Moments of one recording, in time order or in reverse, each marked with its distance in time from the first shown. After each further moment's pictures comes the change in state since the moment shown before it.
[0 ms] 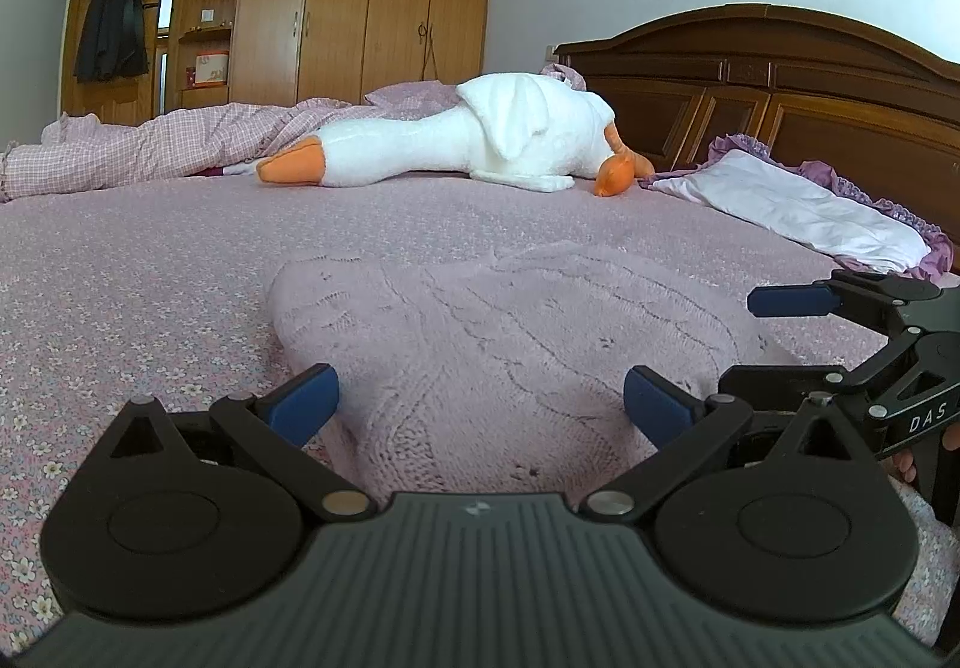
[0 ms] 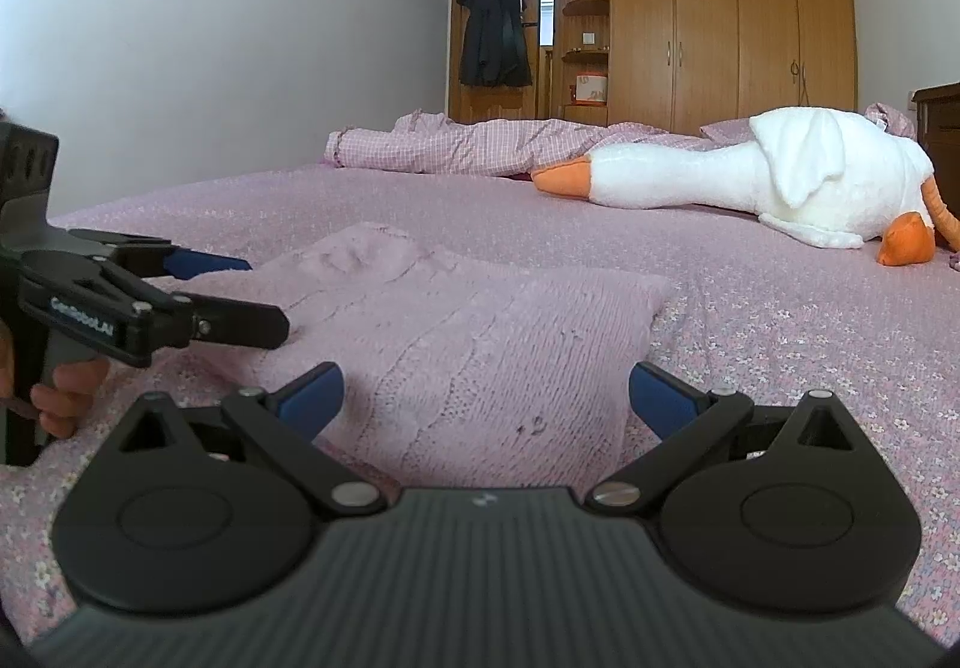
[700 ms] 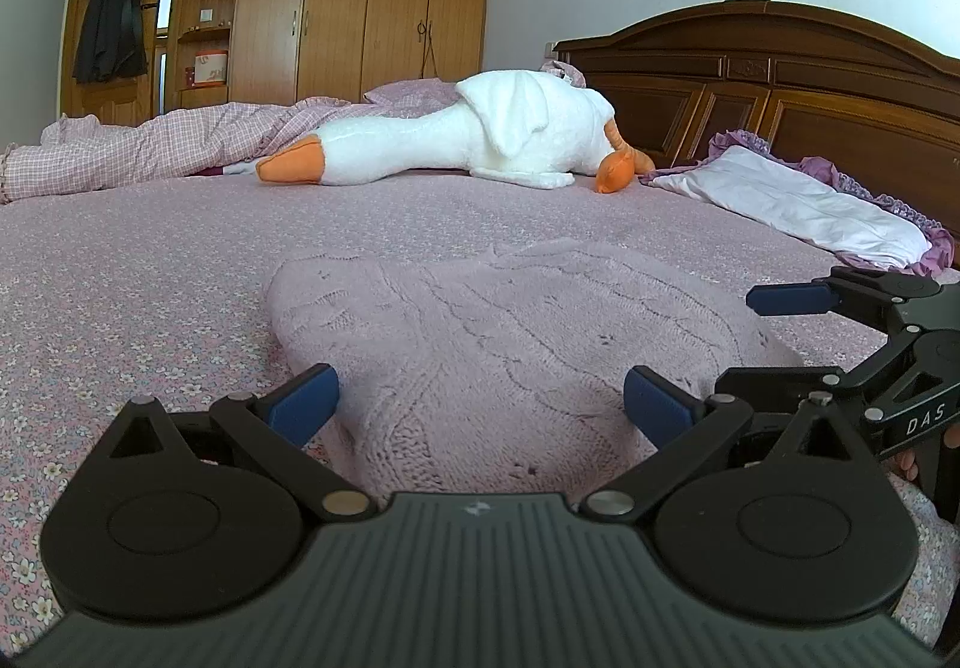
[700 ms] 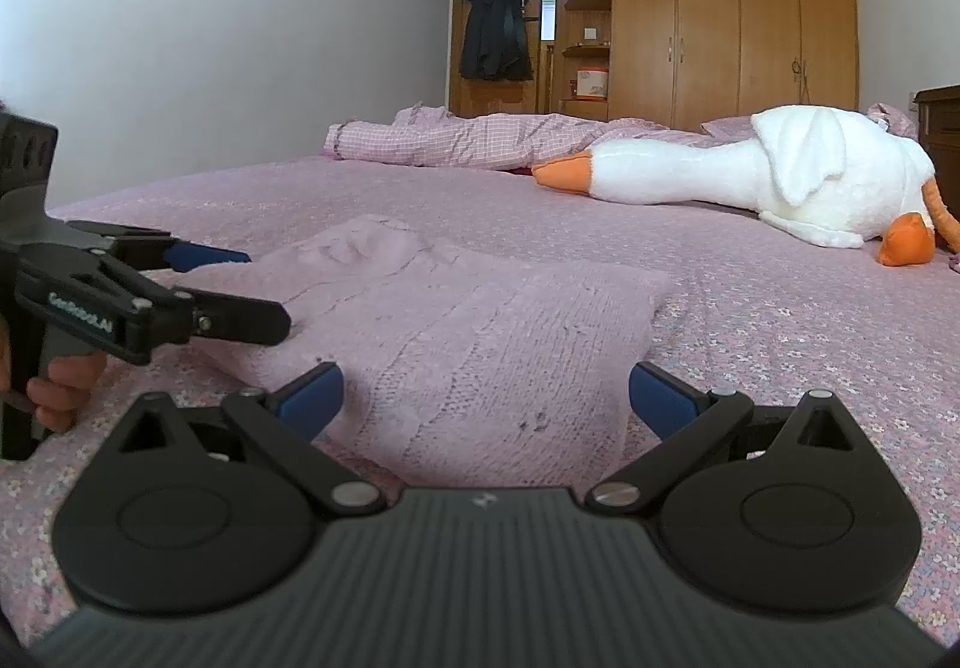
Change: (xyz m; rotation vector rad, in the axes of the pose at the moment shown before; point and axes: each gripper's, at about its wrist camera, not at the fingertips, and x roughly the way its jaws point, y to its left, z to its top) left arm 0.001 0.000 -0.002 0.006 0.002 0.002; right arm 0.002 -0.001 0.000 -0.007 0.012 -0.002
